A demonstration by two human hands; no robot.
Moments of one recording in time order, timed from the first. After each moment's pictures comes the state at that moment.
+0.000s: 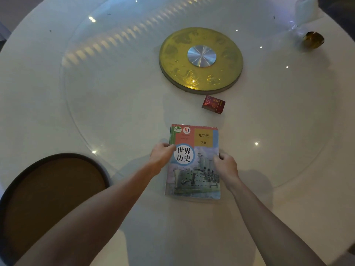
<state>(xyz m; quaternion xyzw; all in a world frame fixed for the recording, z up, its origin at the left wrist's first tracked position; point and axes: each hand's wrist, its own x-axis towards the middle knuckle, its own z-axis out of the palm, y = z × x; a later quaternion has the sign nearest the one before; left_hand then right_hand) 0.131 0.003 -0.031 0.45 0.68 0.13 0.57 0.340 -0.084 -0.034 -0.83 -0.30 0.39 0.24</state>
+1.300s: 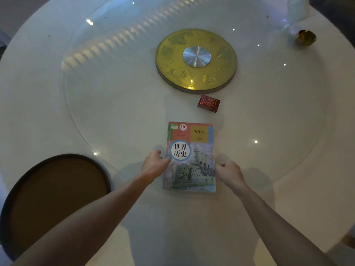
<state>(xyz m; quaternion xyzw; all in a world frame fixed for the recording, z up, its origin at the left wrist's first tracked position) 0.114 -0.028 -0.026 0.51 0.71 0.04 0.47 0.360 -0.116 -0.011 -0.85 -0.33 0.40 0.11</state>
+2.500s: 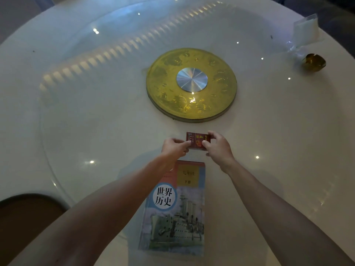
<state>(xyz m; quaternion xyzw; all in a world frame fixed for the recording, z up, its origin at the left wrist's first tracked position) 0.259 0.137 -0.024 0.35 0.65 0.21 0.64 0.422 0.098 -0.014 -0.78 -0.39 0.41 0.28</state>
